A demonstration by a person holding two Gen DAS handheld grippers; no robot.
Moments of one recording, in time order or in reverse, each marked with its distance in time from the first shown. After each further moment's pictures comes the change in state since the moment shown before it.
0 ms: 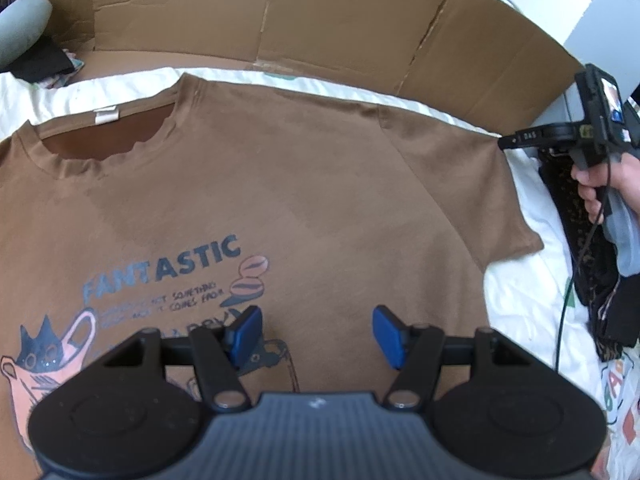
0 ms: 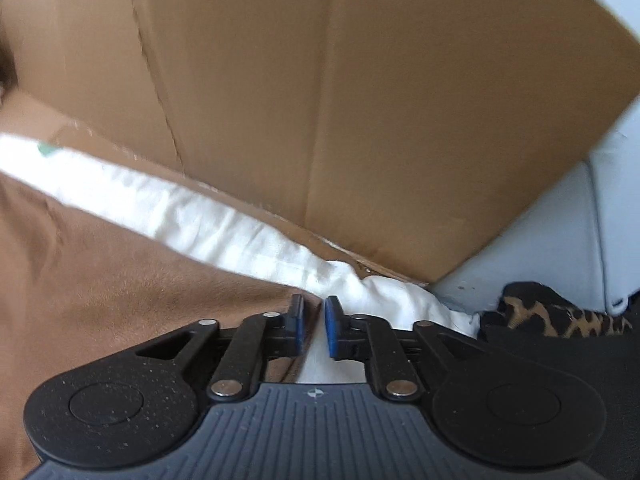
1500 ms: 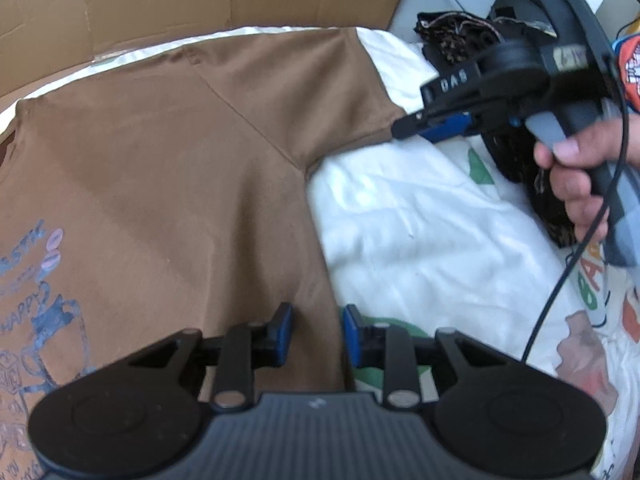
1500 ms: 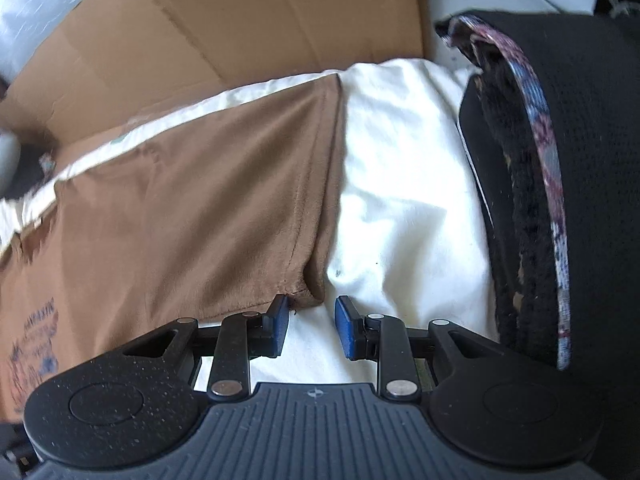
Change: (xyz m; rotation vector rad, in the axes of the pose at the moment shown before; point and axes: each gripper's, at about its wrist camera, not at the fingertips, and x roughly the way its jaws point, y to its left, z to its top) left arm 0.031 -0.126 -0.044 0.284 0.128 -0.050; right arm -0.064 0.005 -0.125 0.464 0.136 0.257
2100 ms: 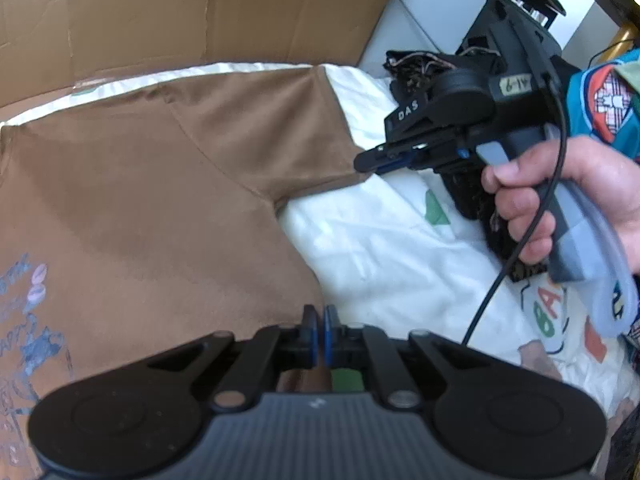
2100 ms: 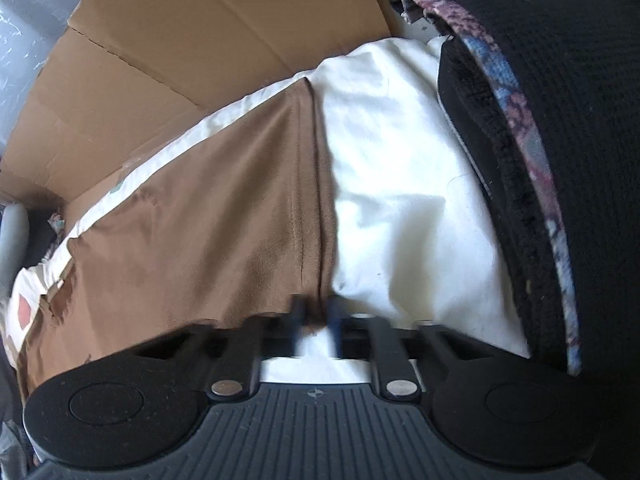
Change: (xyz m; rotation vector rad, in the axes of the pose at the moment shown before) left arm -0.024 -0.007 0.017 -0.014 -0.072 -0.106; right arm 0.002 -0.015 0.012 0.170 0.012 0.067
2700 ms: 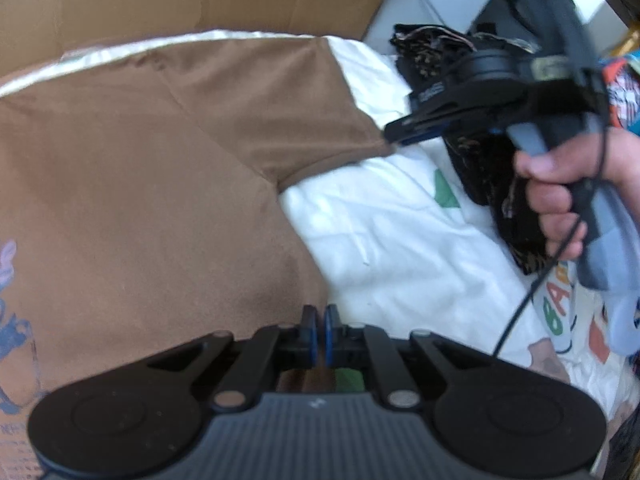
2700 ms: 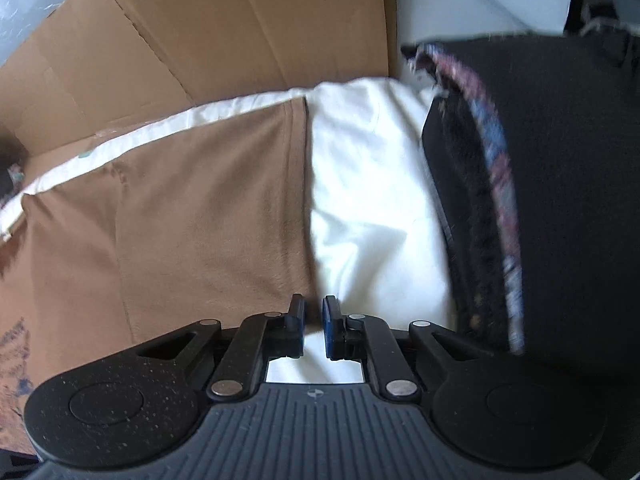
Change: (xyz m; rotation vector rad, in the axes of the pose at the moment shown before) left arm 0.028 0.006 -0.006 -0.056 0.054 -0.035; right arm -0.014 0.019 -0.006 -0.208 -0.081 -0.201
